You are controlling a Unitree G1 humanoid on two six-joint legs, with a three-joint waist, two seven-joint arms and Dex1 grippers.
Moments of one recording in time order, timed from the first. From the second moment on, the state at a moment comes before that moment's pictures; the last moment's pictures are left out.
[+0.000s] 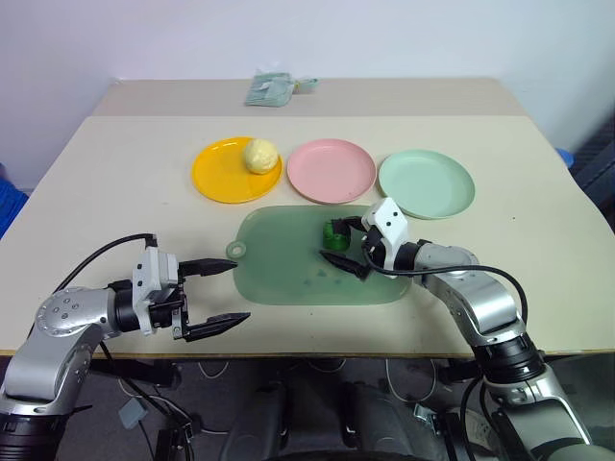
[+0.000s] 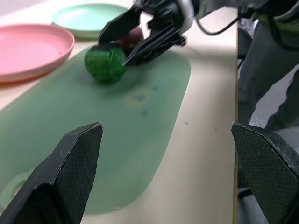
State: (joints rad) left arm 0.05 0.77 0.19 -0.33 -0.58 0.24 -1.20; right arm -0.43 -0.45 0.19 -0.13 0.27 0.55 0.65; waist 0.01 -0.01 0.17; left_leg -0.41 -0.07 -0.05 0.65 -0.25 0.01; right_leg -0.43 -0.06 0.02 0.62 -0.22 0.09
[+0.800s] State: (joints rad) left arm 0.05 0.74 0.18 -0.41 -0.60 0.27 -1.10; right arm -0.61 -0.39 0.06 -0.06 0.31 0.61 0.65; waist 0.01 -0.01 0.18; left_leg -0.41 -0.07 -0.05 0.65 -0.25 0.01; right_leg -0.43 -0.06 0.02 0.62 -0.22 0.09
